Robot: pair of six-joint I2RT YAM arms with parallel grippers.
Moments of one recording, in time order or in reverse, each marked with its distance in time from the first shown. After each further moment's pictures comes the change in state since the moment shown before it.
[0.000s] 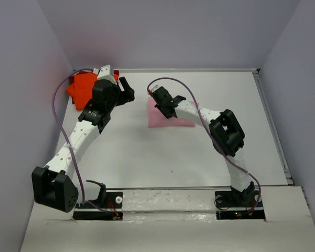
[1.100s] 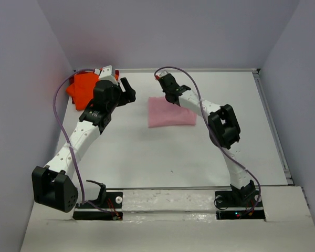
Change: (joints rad) left arm -0.010 0.000 -0.006 0.003 0.000 0.000; right arm -0.124 0.137 0.227 0.055 0.194 -0.182
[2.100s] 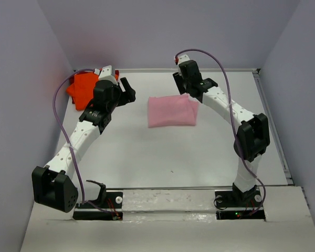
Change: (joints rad) left arm -0.003 0.000 0.000 0.001 -0.004 0.000; right arm -0.081 -0.365 -0.202 0.031 -0.220 0.206
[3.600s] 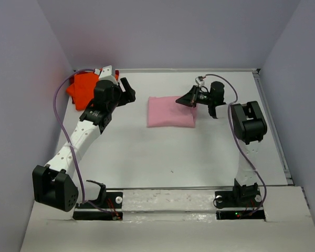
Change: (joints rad) left arm 0.000 0.006 0.000 0.002 -0.009 0.001; right arm -0.349 0.278 -0.520 1.302 -1.502 1.226
